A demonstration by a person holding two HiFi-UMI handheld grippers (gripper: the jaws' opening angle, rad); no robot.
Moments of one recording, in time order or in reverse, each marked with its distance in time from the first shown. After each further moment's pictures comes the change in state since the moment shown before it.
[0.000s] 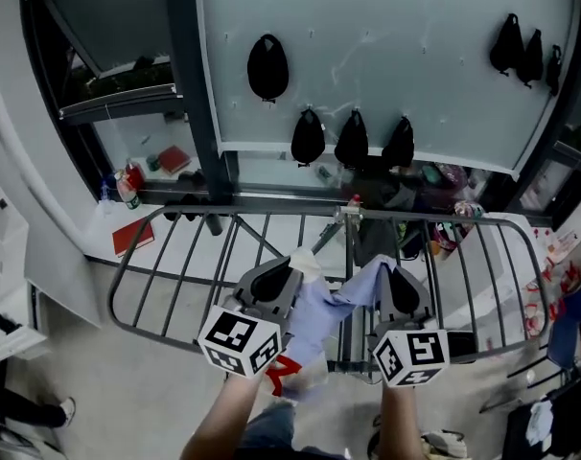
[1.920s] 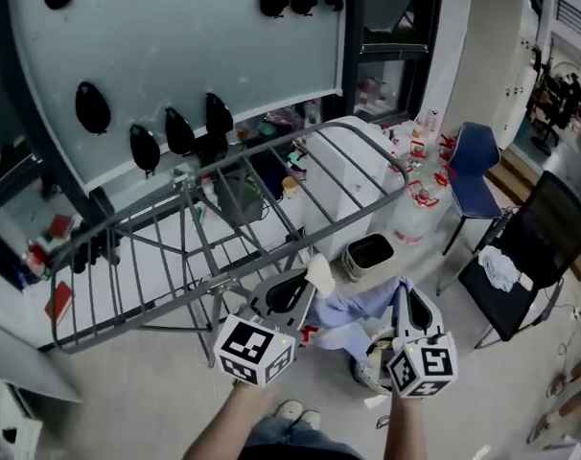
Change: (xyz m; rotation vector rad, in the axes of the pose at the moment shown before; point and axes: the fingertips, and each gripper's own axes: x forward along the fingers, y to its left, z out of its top) left arm -0.109 -0.427 -0.043 0.058 0.096 -0.692; right arm -0.509 -0.085 -0.022 0.096 0.016 -0.736
